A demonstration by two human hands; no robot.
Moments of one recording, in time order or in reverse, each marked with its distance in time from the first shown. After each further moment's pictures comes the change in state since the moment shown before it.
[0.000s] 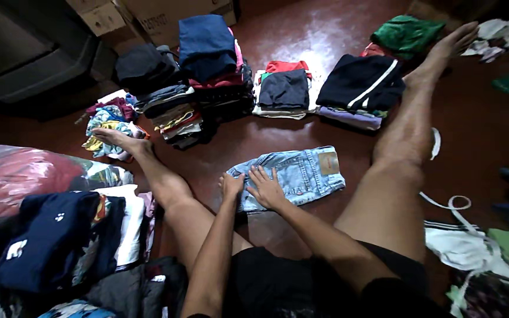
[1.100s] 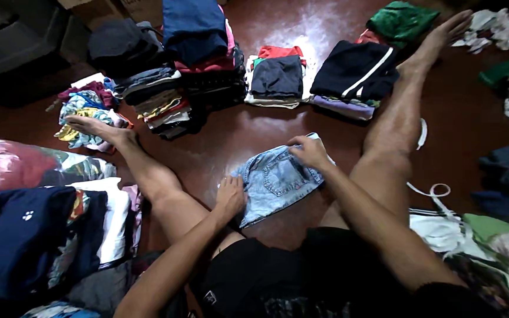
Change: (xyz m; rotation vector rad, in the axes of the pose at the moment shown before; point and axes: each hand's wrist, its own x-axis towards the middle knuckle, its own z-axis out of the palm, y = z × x) left_hand -0.061 -0.022 0.007 0.862 -0.186 0.701; right_hand -0.034 0.087 -0.171 0.369 0.132 0.298
